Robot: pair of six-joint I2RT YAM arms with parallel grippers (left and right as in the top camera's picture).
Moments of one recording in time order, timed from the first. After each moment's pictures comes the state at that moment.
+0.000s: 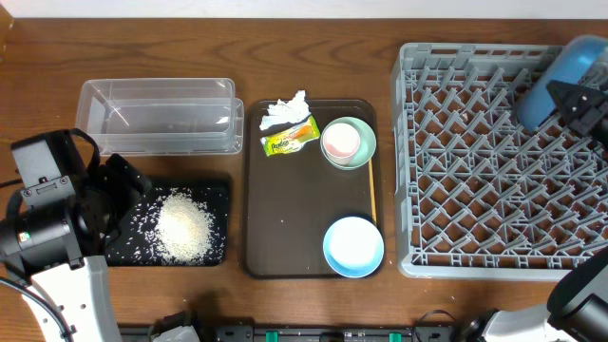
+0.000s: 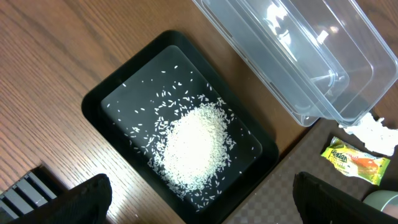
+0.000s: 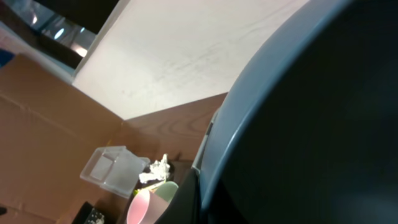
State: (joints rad) left arm 0.35 1.08 1.30 -1.29 -0.06 -0.51; right arm -0.66 1.70 1.21 -0.10 -1.28 0.20
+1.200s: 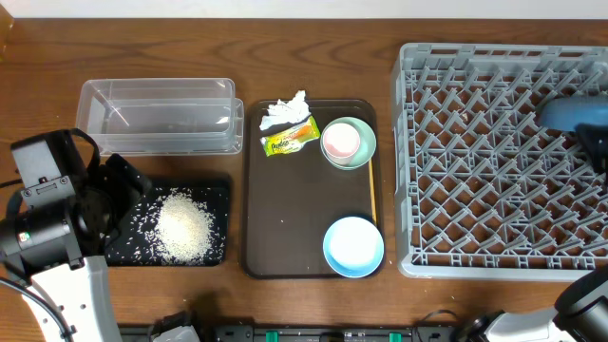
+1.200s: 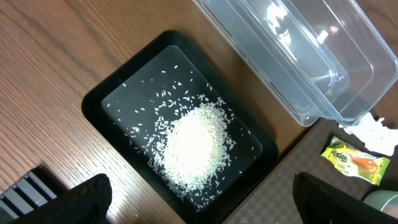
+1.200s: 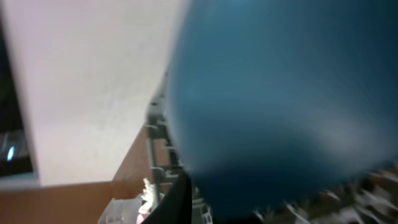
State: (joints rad) left arm 0.35 1.08 1.30 -1.29 -0.06 -0.51; right arm -0.84 1.69 1.21 -0.50 -0.99 0.36
